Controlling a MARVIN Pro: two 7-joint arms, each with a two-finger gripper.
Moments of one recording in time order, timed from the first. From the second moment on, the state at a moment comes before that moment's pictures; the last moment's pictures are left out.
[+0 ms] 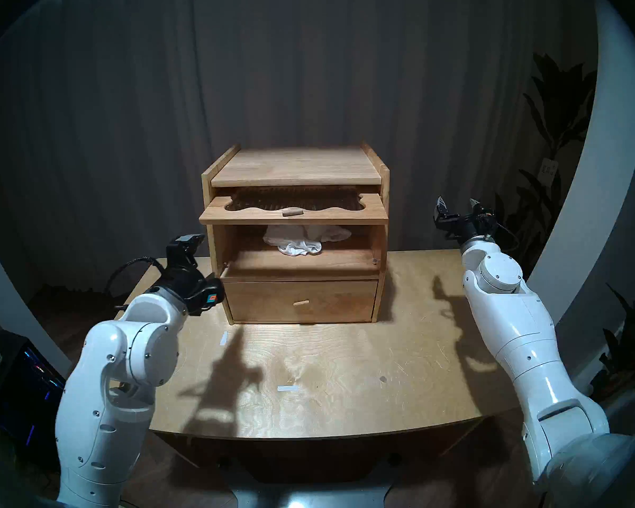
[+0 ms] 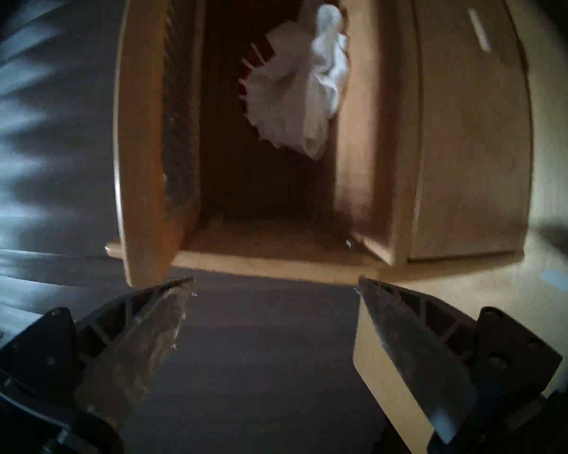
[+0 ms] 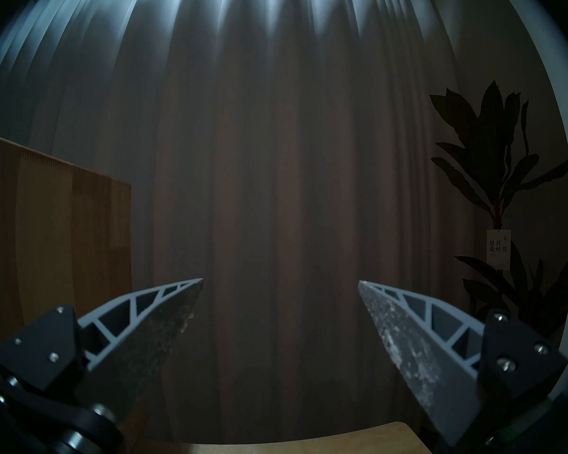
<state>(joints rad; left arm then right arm) 1.79 -1.24 -1.53 -2.23 1.35 0.22 -0.65 -1.17 -1.03 1.47 -1.26 0.53 -0.15 -0.02</state>
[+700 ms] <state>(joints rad) 1.85 -1.18 -1.80 -2.42 1.05 0.05 -0.62 -1.17 -1.03 1.47 -1.26 0.53 -0.15 -0.02</state>
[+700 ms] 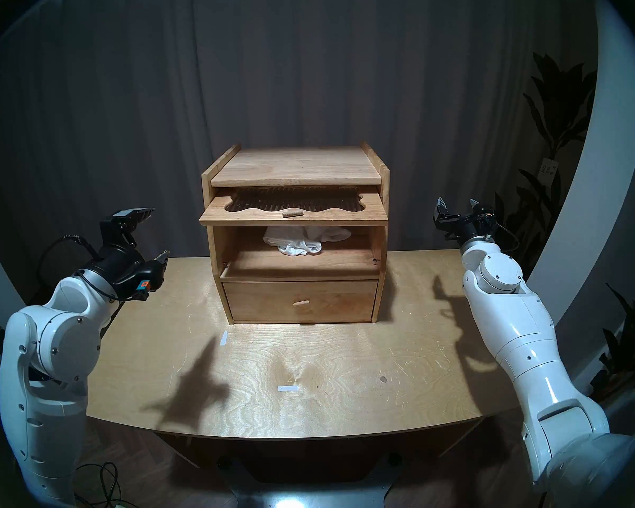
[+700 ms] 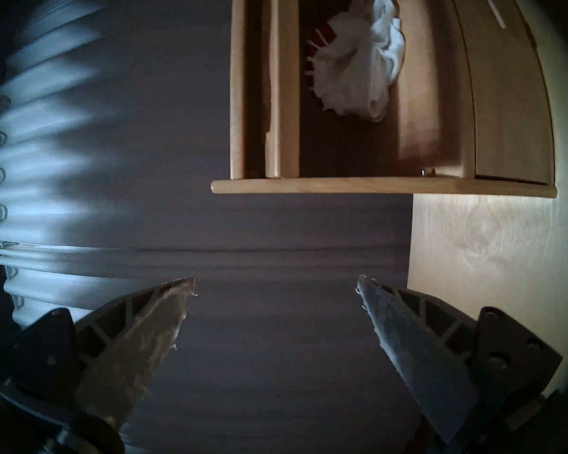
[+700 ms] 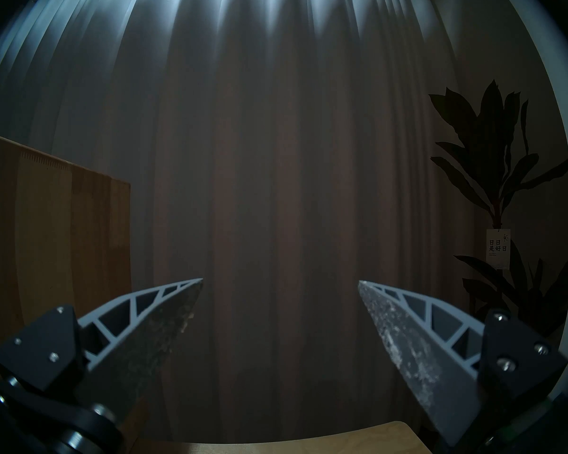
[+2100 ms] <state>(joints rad) 1.78 -1.25 -1.36 -2.41 1.26 0.04 -0.53 -1.17 -1.03 1.47 -1.26 0.53 -0.16 -0.02</state>
